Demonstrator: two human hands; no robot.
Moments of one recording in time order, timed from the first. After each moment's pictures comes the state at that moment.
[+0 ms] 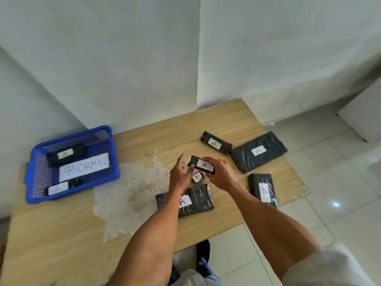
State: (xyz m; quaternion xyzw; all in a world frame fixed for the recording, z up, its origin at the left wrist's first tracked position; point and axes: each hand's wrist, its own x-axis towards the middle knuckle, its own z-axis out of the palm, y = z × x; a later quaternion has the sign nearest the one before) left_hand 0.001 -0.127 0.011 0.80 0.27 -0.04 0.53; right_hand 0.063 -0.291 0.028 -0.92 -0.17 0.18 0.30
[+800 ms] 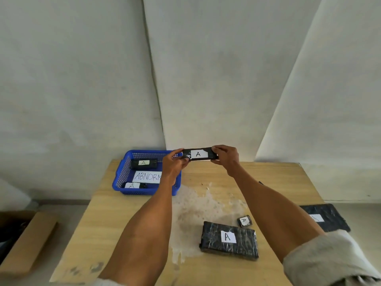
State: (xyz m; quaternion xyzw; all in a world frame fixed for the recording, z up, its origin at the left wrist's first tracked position) left_hand -0.080 0.076 0.170 0.55 0.32 0.24 0.73; right_hand 0.065 -0.068 0.187 -0.71 -0.09 0.24 0.66
